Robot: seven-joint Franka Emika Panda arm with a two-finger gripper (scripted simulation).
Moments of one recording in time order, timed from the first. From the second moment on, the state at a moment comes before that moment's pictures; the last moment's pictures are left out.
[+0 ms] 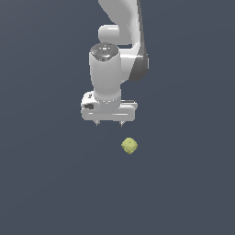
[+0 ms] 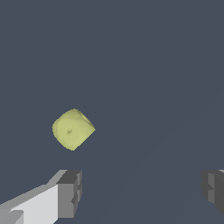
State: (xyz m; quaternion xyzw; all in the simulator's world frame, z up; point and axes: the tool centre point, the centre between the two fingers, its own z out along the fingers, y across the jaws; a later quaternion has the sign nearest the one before) arm 0.010 -0.033 0.196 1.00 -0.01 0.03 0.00
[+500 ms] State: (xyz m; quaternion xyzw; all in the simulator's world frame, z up) arm 0.015 -0.036 0.198 1.00 -0.01 0.03 0.00
